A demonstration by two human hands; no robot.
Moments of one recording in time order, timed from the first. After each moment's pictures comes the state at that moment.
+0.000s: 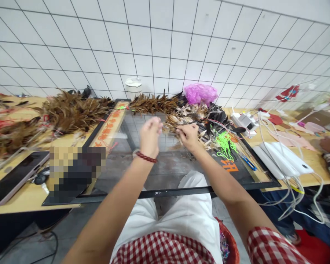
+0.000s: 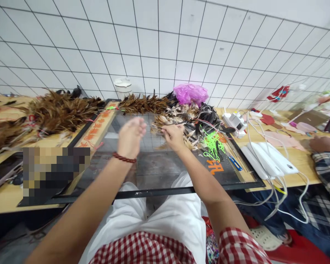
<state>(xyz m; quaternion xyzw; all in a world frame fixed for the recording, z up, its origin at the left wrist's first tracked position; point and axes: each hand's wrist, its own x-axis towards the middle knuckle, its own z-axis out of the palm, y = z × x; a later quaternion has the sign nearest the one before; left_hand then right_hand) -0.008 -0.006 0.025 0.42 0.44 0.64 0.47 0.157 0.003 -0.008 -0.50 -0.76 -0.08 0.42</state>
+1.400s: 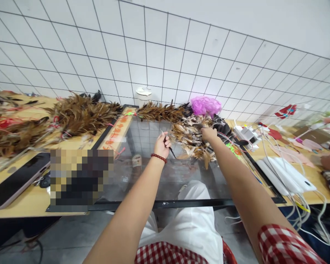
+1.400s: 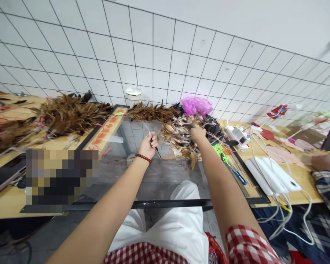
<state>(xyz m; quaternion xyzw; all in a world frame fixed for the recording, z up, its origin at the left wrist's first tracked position) -0.012 0.040 -0.016 0.12 0.23 0.62 0.74 0.238 0.087 0.022 -0.75 -0.66 -0.04 0.00</state>
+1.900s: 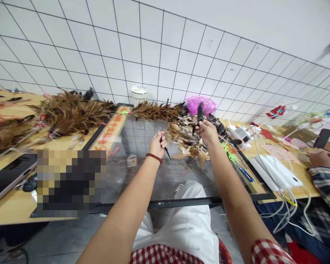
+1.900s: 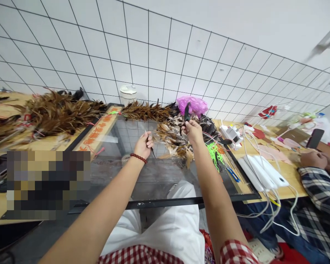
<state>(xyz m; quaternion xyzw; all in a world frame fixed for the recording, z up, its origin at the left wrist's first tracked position) -0.012 0.040 -0.016 0.15 0.24 0.62 0.73 0.204 0.044 0.046 -0.47 -0.43 0.42 0.65</state>
